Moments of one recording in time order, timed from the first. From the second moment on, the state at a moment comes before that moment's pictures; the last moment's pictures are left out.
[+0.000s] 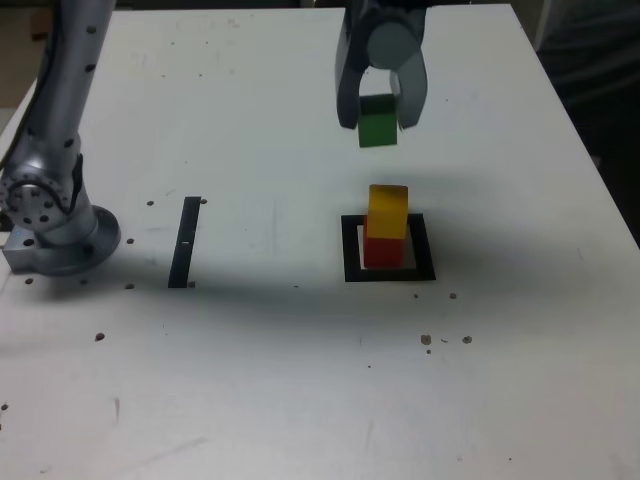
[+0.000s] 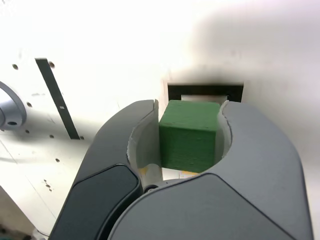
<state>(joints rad) 0.12 2.06 -1.95 1.62 0.03 0.13</state>
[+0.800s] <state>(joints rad) -0.08 2.08 -1.94 1.62 0.02 0.01</state>
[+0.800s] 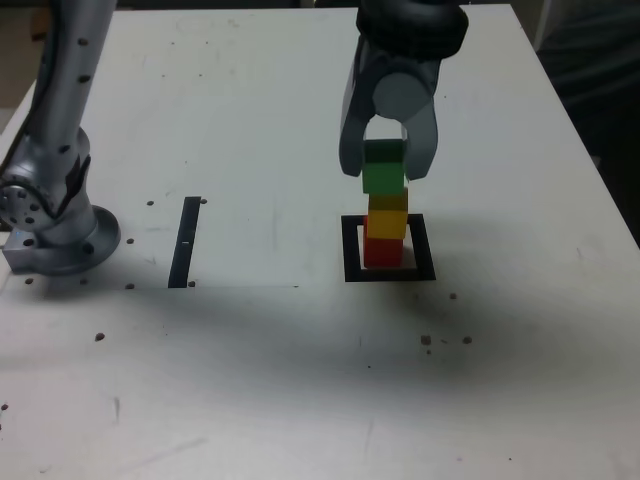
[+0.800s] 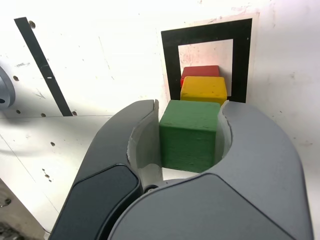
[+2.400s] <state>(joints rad) -0.08 1.83 -1.65 1.59 0.08 -0.04</state>
